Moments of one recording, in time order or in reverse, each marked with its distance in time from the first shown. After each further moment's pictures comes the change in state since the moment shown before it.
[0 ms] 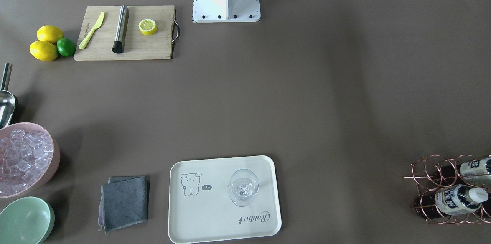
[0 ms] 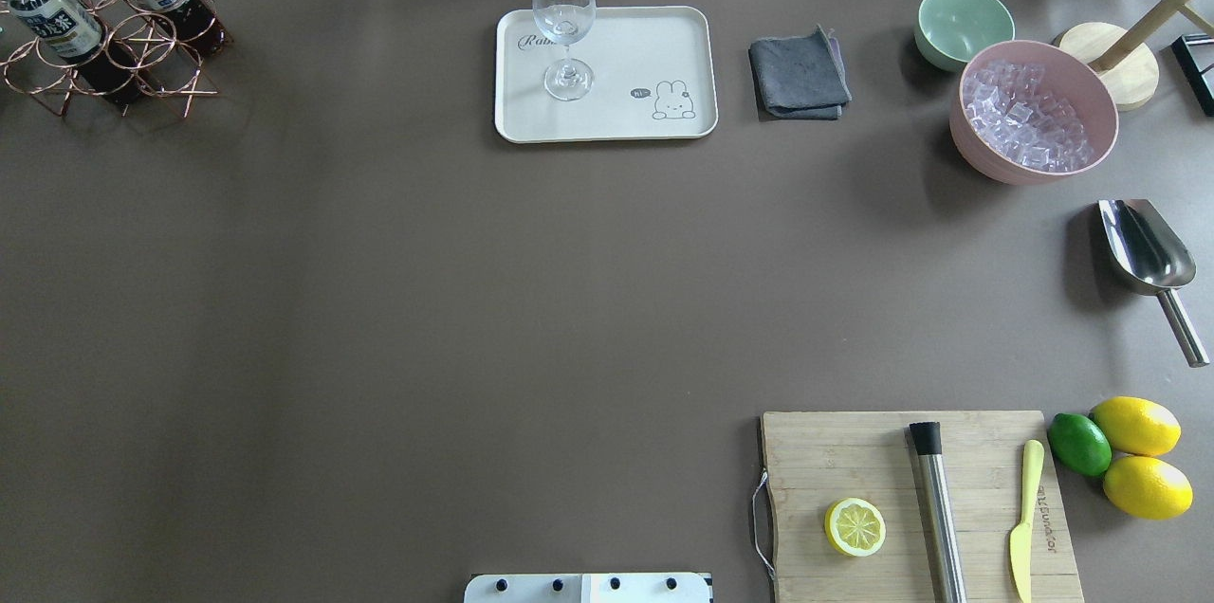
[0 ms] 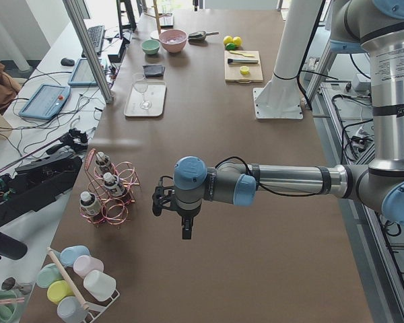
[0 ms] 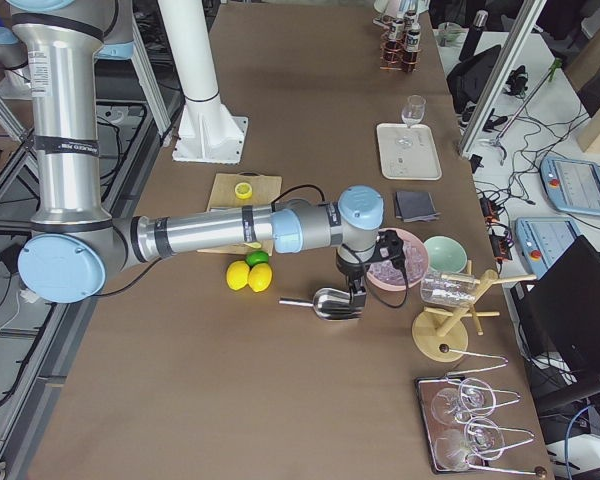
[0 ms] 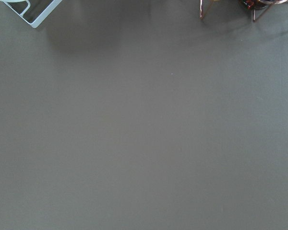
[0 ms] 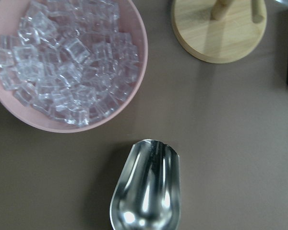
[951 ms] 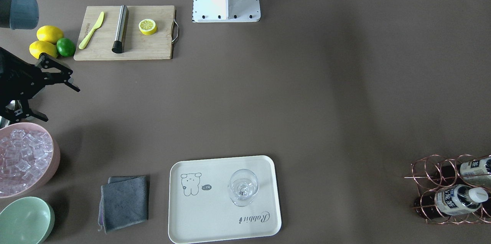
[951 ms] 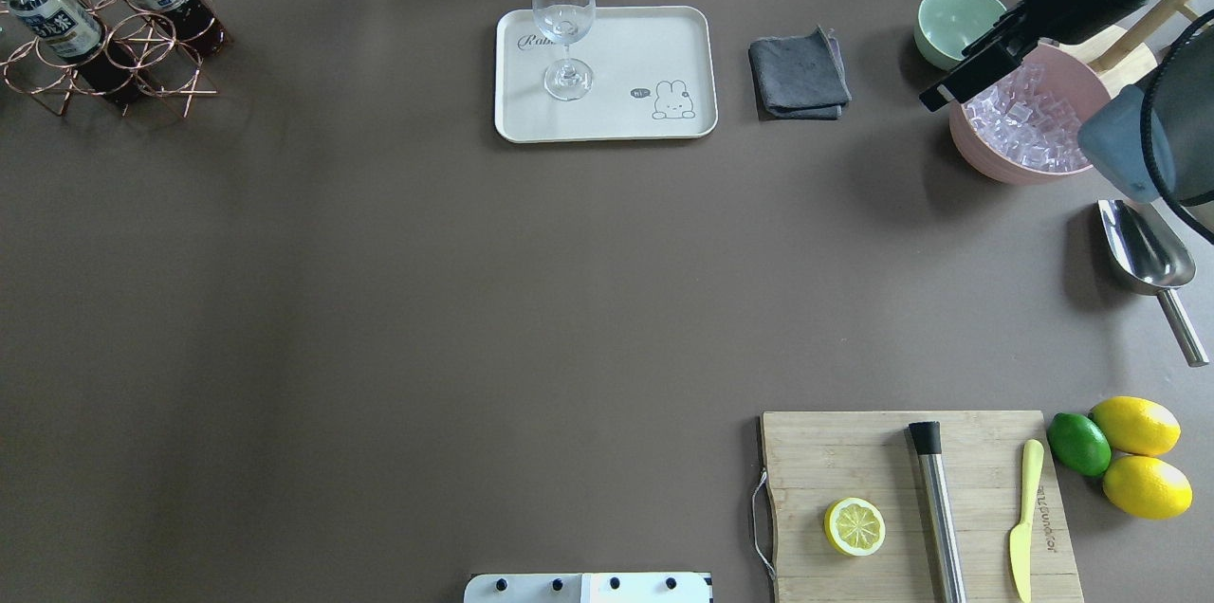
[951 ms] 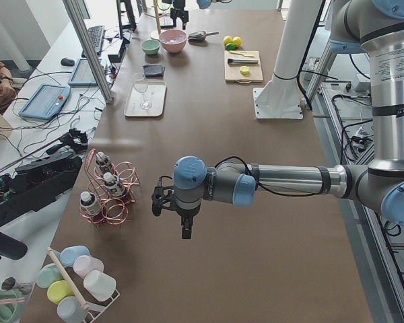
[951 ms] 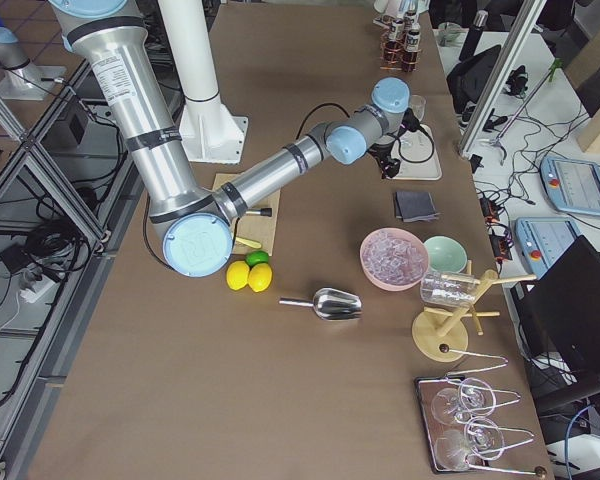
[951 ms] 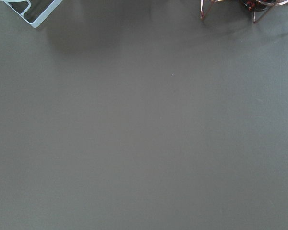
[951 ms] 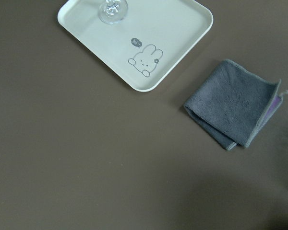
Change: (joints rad) left arm 0.000 -0.005 0.001 0.001 0.000 -0.029; right arm -0.305 0.373 0.023 0.144 0.123 0.038
